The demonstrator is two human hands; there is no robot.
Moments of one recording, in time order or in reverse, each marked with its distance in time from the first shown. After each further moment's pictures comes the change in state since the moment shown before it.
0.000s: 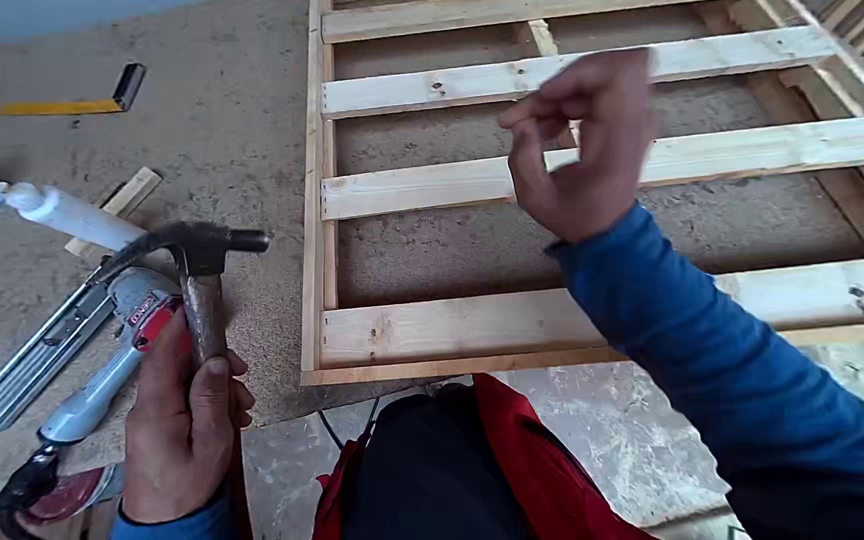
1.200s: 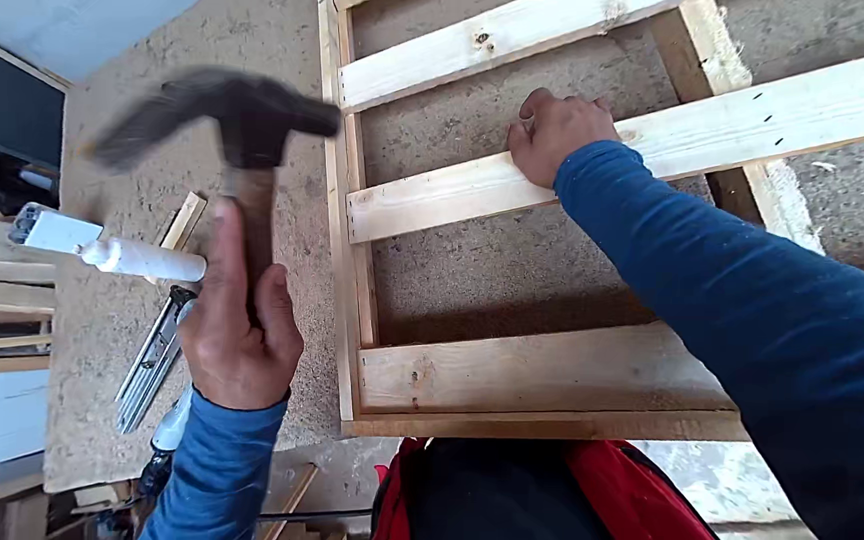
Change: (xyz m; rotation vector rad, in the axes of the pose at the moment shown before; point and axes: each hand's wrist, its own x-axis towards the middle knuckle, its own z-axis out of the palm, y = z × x) left_hand 0.148 0.031 0.046 0.542 0.052 0.476; right_hand -0.020 0.140 0.115 -0.402 -0.805 0.867
